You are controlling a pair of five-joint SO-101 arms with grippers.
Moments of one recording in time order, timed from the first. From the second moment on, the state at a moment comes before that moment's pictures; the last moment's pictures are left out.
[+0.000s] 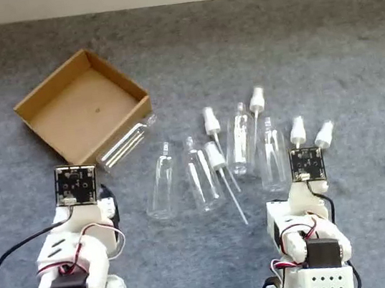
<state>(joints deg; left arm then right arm) -5.7 -104.0 82.2 67.0 0.3 2.5 -105.0 95.6 71.4 3.1</state>
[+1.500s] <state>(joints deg) 9.9 -25.0 22.5 88.5 -14.7 2.5 -105.0 95.6 71.4 3.1</state>
